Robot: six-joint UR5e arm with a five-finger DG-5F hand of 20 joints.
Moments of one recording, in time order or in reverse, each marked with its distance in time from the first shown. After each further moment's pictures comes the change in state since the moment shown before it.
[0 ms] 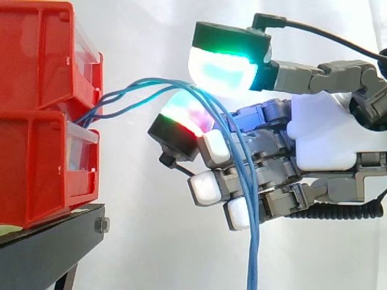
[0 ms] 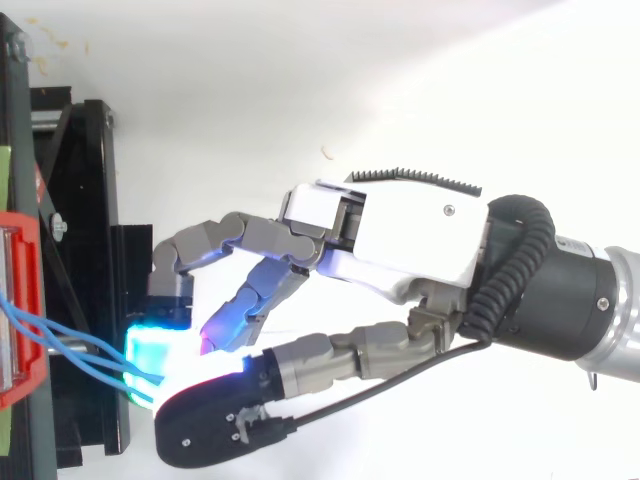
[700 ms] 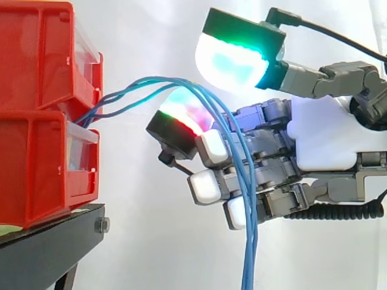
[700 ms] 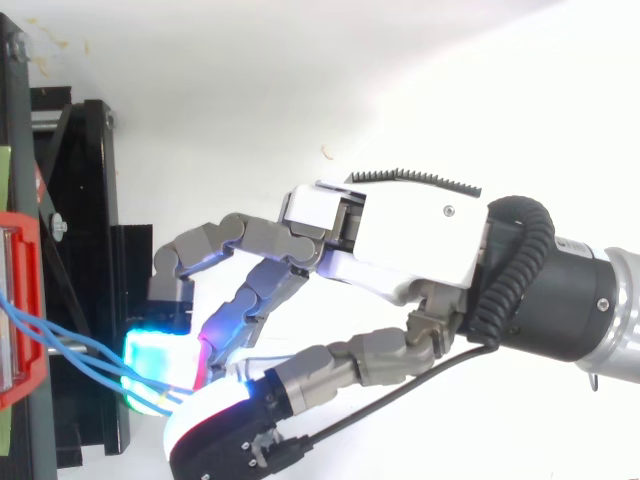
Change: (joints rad) arm 0.001 0.000 0.000 0.000 0.000 0.010
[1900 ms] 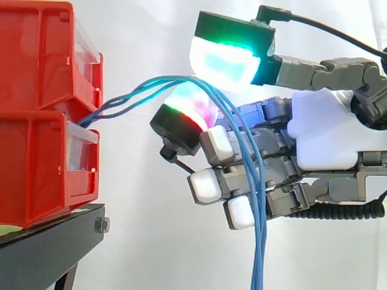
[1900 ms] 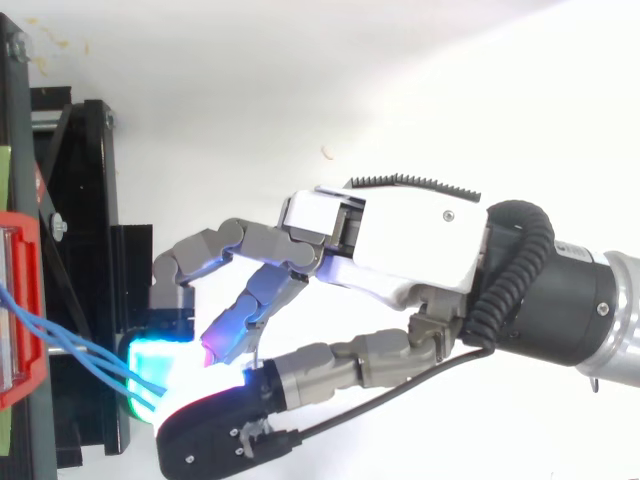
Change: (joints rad) arm 0.003 0.000 0.000 0.002 0.000 0.000
